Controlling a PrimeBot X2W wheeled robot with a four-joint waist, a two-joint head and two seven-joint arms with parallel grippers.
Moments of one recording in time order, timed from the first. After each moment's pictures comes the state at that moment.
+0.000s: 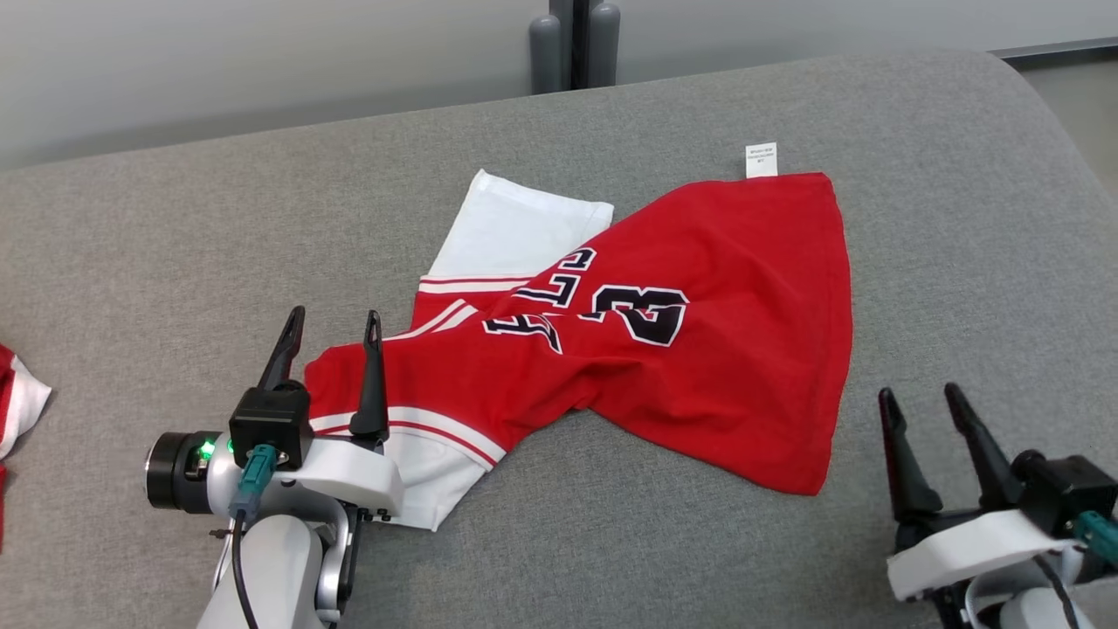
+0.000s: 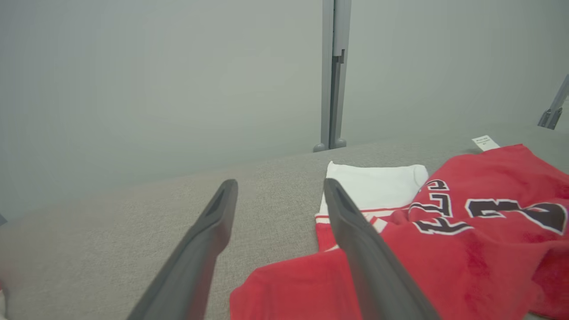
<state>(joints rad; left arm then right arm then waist) -0.29 0.08 -0.19 0.38 -0.13 0.15 -0.26 -0.14 -0.14 0.06 0.31 0.26 0.13 -0.26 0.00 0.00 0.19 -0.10</state>
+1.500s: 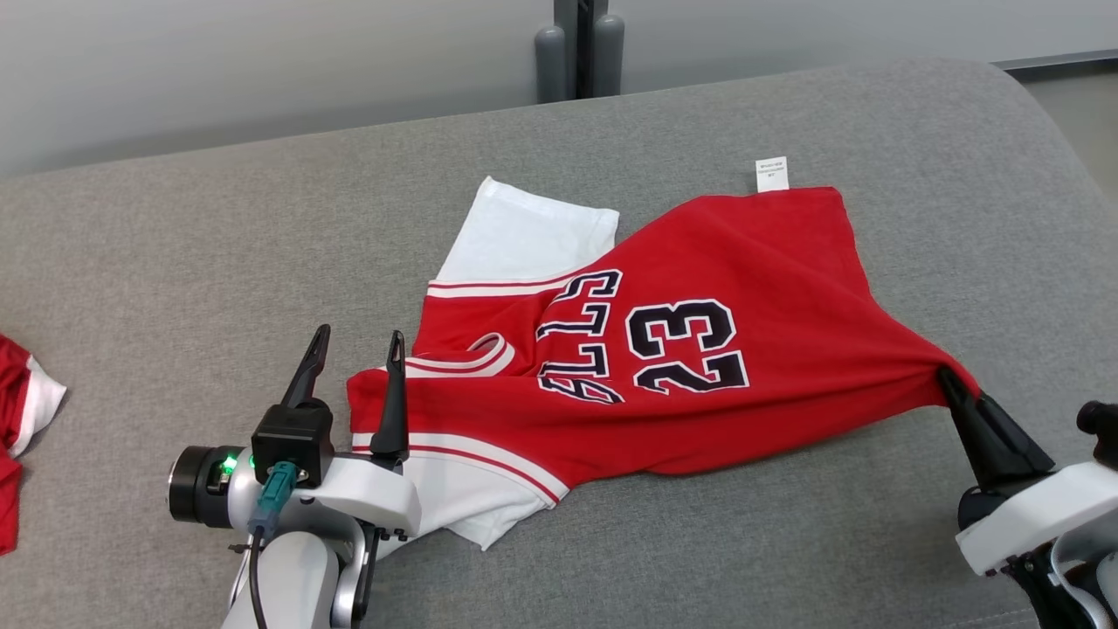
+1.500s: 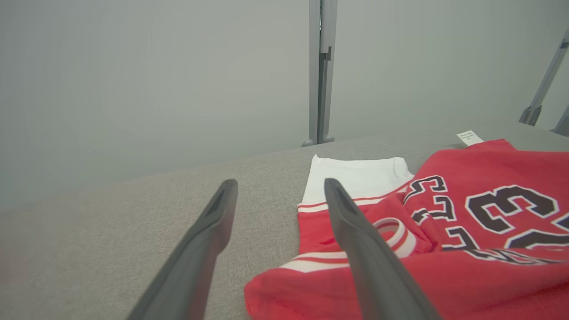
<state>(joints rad) -0.26 0.06 -0.22 0.37 -0.13 0.14 -0.26 -0.16 -0.42 0.26 0.21 0.68 0.13 -0.12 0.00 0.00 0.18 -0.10</state>
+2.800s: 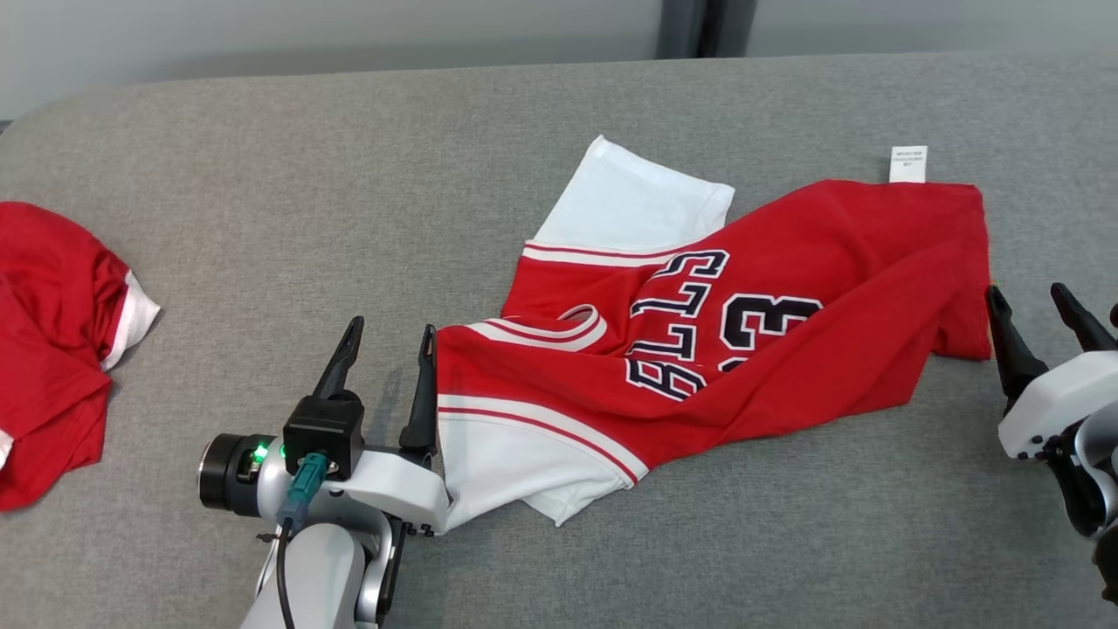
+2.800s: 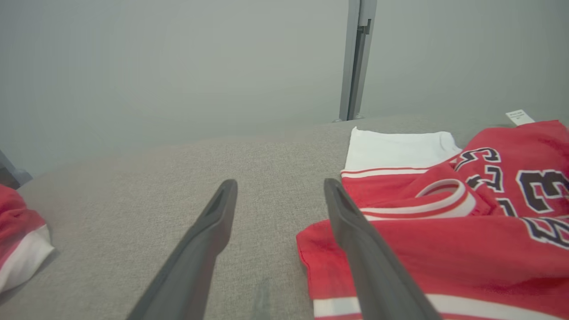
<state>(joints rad) -0.29 0.05 -0.28 0.38 -0.15 0.14 -0.26 -0.61 -0.40 0.35 0.90 0.55 0.13 -0.24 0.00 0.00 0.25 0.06</state>
